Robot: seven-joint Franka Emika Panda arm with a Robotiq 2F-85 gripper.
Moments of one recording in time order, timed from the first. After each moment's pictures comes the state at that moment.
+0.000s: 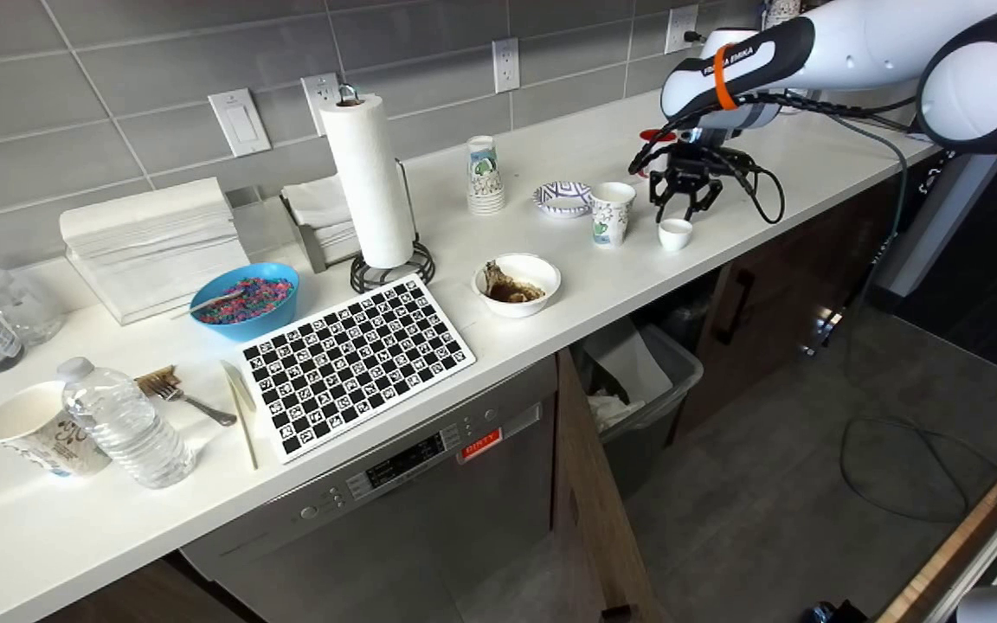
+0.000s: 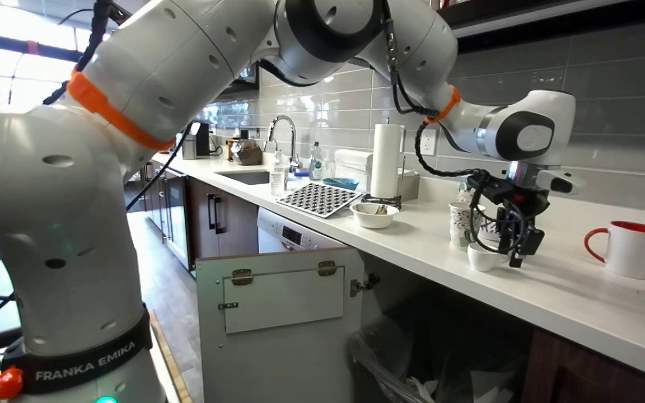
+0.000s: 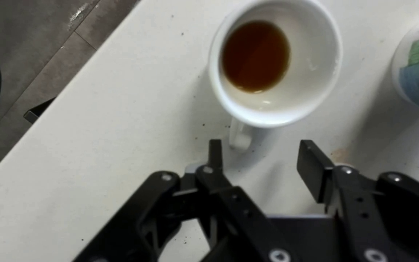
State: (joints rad) arm -0.22 0.76 -0.13 -1.32 0.21 2.11 0.33
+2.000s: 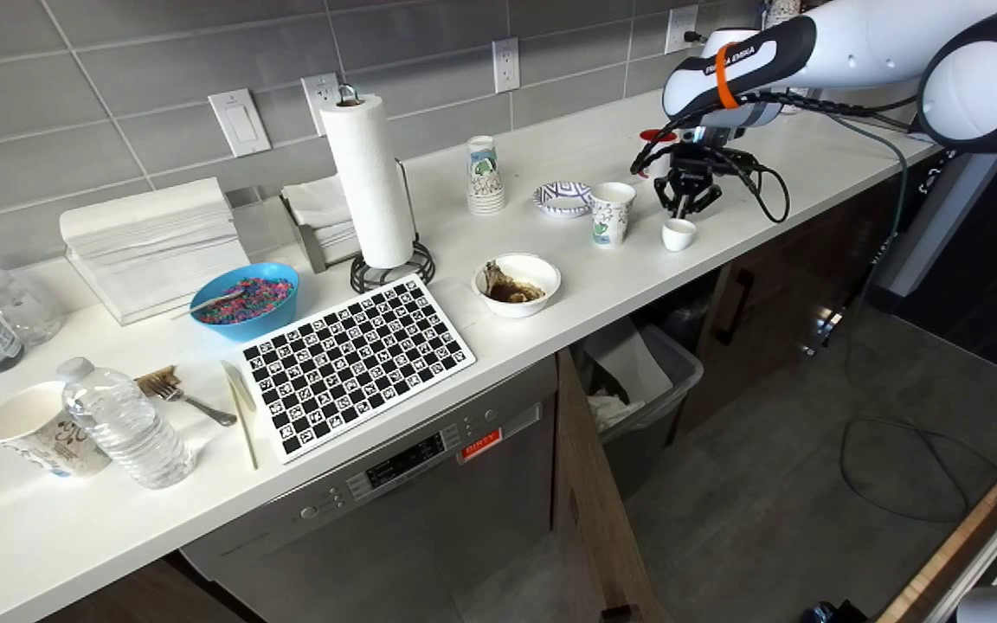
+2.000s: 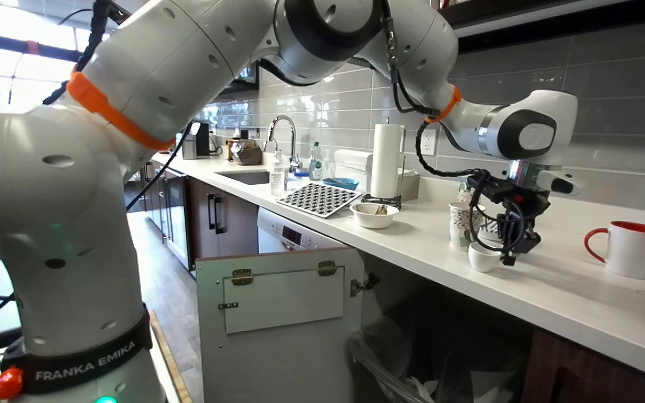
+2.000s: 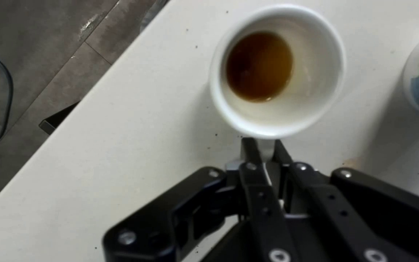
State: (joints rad) arm -0.22 0.76 -0.14 -1.32 0.21 2.08 0.34
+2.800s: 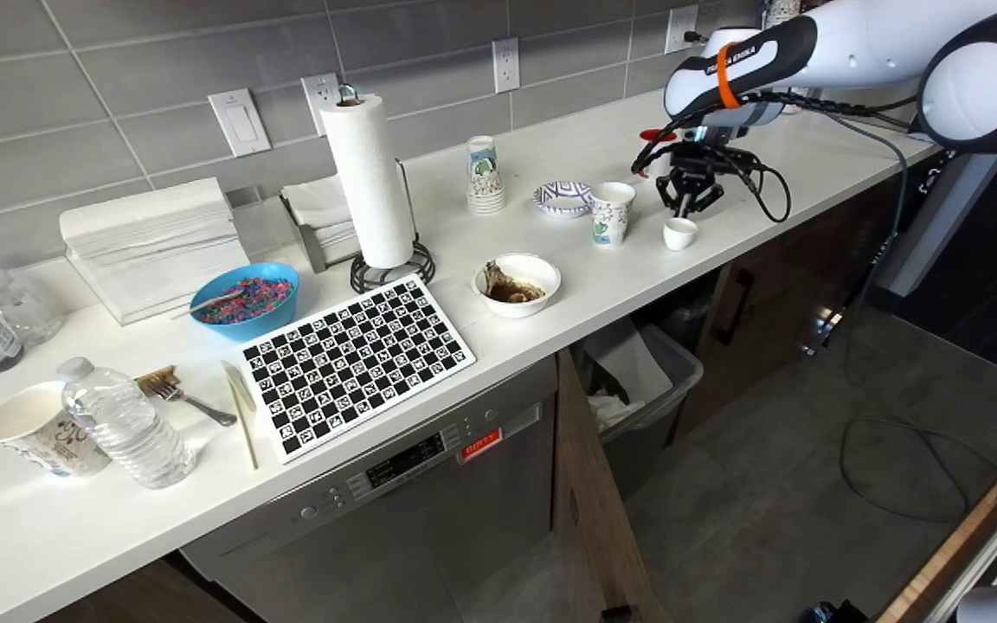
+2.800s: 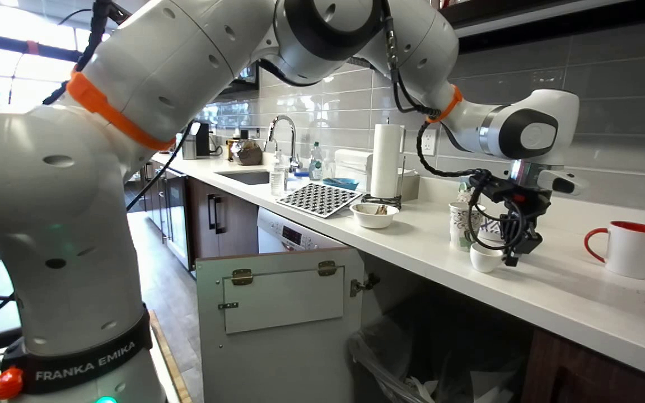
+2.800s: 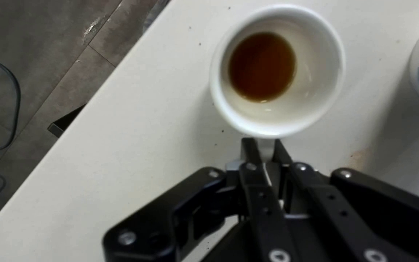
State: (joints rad) arm -0.22 0.76 -0.15 -1.32 0.21 2.08 0.38
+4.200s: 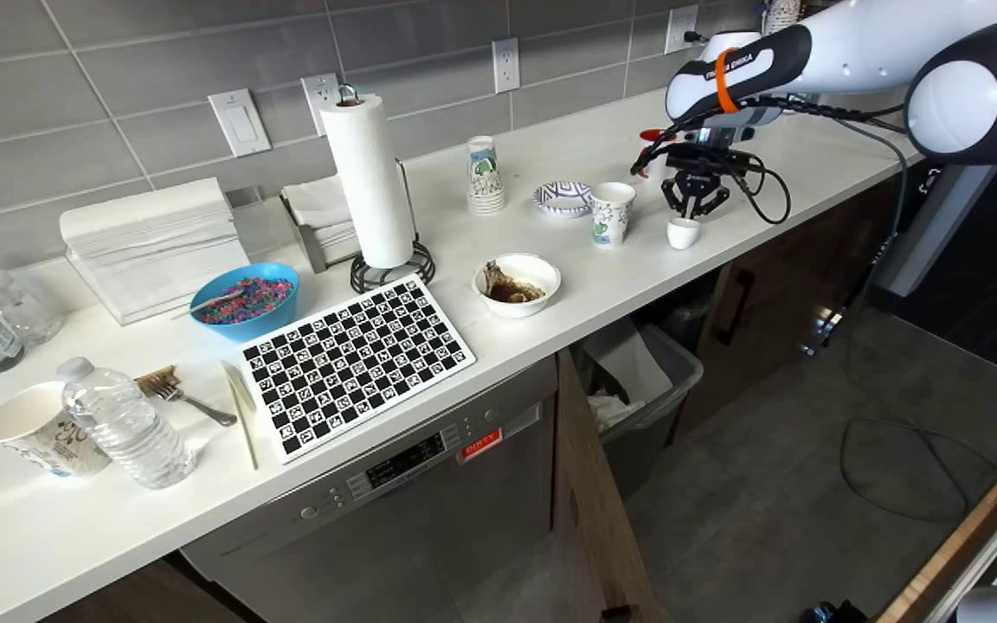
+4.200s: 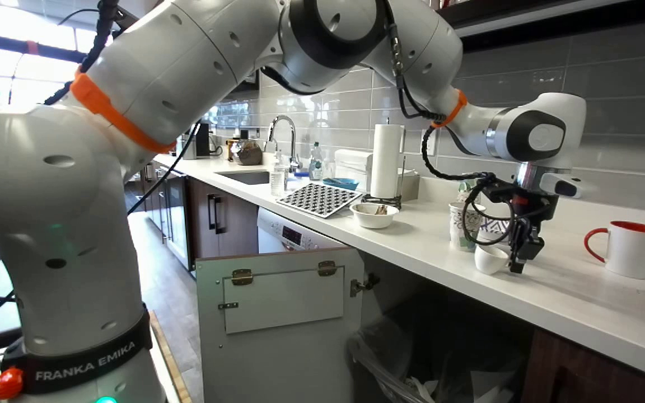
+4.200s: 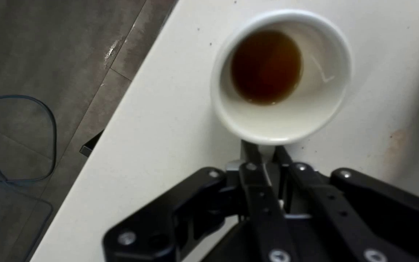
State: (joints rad) arm -0.22 0.80 -0.18 -1.26 0.19 2.02 0.54
